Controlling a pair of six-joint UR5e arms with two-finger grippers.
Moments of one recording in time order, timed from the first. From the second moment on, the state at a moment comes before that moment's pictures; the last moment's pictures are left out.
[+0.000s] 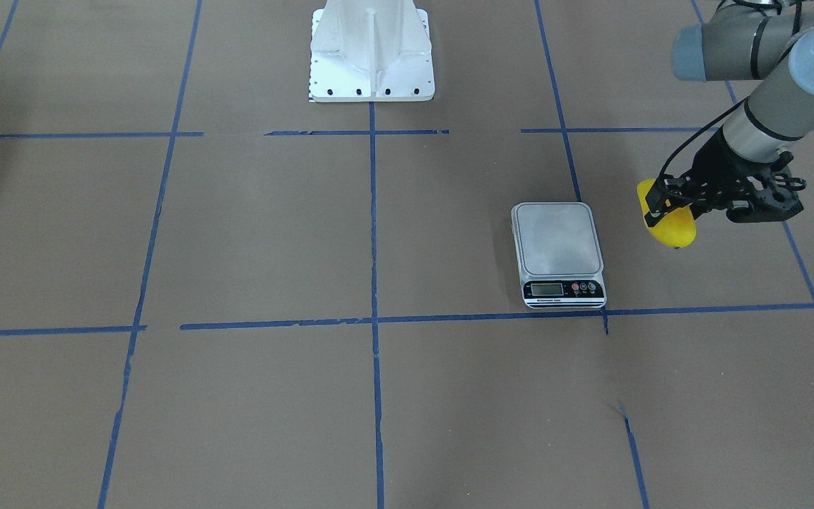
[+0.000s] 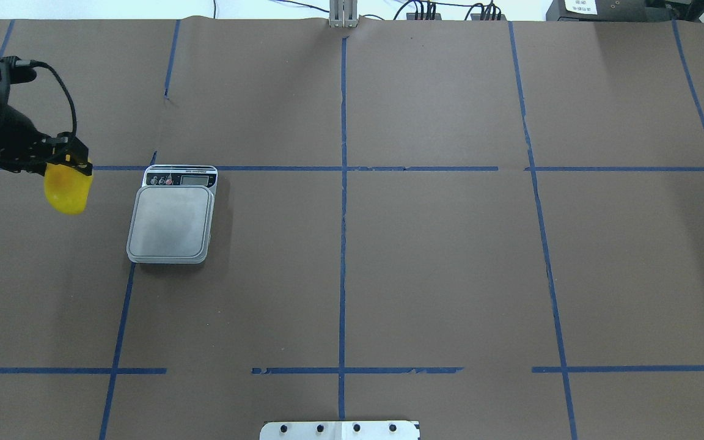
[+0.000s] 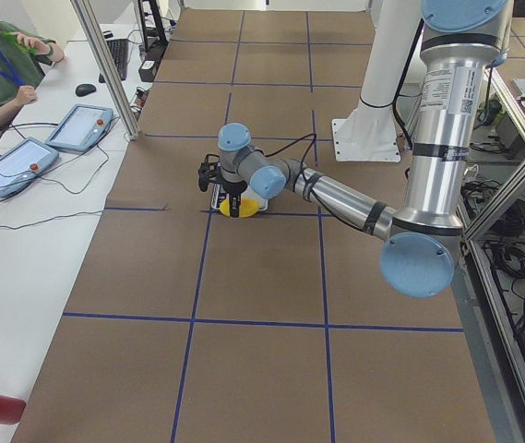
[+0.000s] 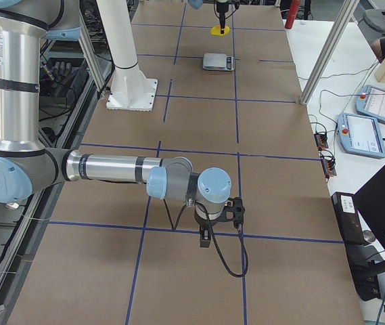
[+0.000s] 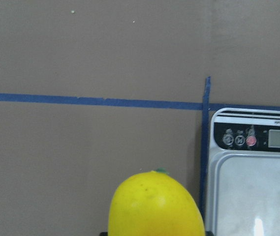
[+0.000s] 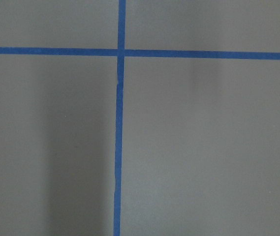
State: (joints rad) left arm -1.00 -1.78 -1.86 -1.75 -2.22 -0.93; right arm 1.62 -1.66 1.66 -1.68 2.35 -0.12
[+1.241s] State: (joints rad) left arm -0.82 -1.93 -1.66 -1.83 -2.14 -1.08; right arm 1.62 -1.66 1.66 -1.68 2.35 -0.12
